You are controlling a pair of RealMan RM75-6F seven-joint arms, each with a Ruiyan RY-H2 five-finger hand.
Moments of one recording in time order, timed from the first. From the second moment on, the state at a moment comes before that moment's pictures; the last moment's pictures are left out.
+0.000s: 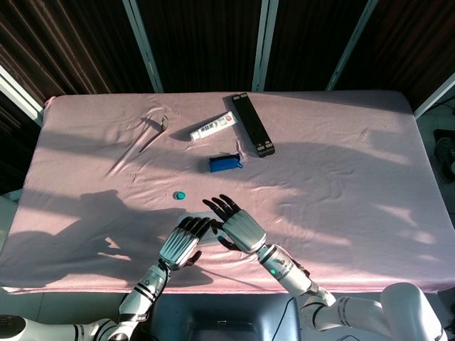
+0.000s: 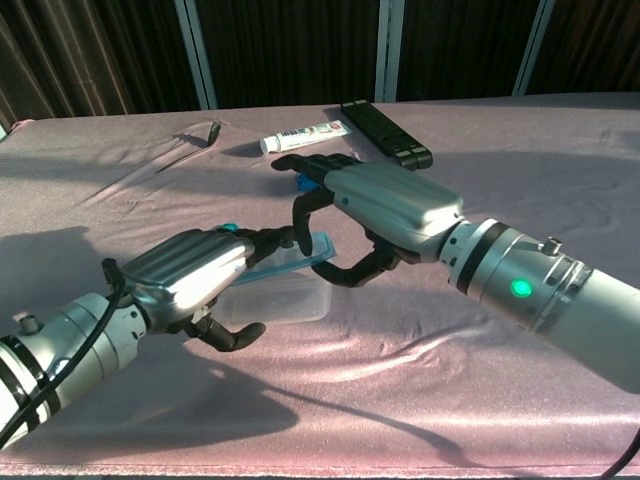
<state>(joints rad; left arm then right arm) -0.62 -1.77 -0.04 -1.52 1.27 1.08 0.53 0.72 -1.85 0.10 -1.21 -1.61 1.15 -0.09</state>
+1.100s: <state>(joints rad) -0.53 -1.78 -0.01 -1.36 1.55 1.30 0.11 0.70 -1.81 0.11 -1.24 -1.63 1.22 -0.16</state>
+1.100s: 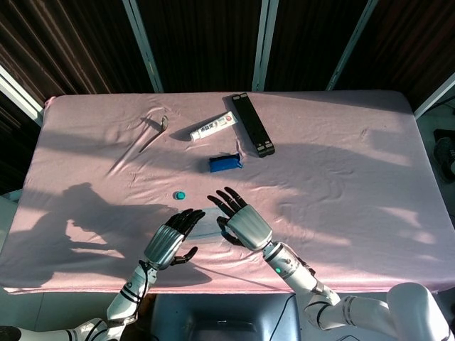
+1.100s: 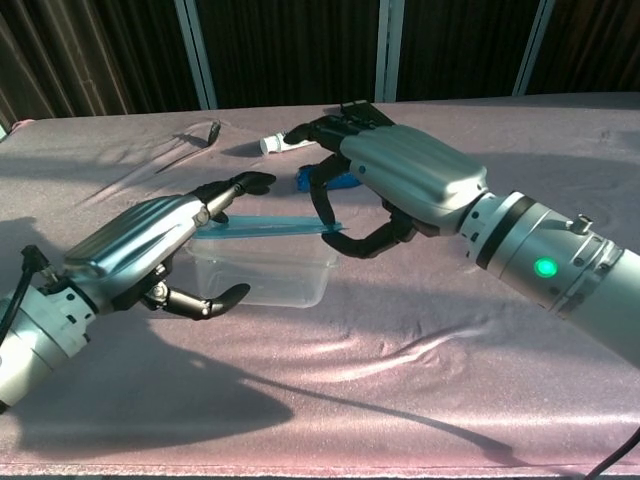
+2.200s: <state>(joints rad) -0.47 -1.63 0.03 -1.33 1.59 1.30 -0.10 0.62 -1.65 0.07 -1.12 -1.59 1.23 -0.21</state>
